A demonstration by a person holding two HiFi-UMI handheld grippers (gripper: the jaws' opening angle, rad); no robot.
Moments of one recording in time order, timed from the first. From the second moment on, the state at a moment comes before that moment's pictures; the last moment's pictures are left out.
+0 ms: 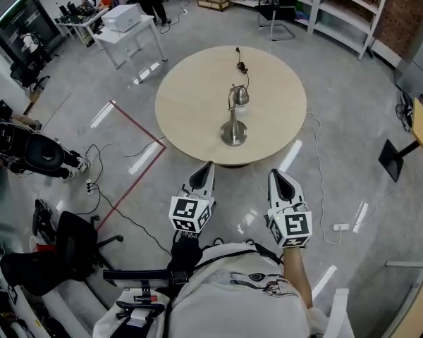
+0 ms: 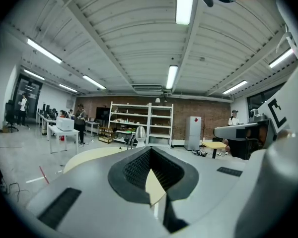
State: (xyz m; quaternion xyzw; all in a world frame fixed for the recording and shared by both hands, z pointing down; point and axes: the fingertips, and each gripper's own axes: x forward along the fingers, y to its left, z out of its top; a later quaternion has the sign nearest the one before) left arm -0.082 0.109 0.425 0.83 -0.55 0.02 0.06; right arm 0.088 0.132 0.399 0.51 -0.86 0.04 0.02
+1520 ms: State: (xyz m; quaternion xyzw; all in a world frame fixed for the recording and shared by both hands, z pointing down) left arm -0.094 -0.034 0.458 0.84 -0.53 0.05 0.09; right arm 0.071 -0.012 0.415 0.52 -0.85 0.07 0.03
